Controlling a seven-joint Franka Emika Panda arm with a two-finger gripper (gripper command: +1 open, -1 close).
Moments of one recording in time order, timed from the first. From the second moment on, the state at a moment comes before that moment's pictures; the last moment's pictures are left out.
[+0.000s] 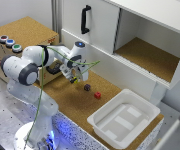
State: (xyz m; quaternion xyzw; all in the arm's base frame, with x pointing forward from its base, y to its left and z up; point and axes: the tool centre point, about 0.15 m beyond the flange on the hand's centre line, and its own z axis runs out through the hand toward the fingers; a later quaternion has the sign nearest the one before) arm 0.383 0.033 0.259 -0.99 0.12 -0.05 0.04
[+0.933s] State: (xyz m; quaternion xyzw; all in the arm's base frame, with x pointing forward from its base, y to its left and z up) arm 0.415 0.037 0.235 -0.99 0.07 -0.07 0.04
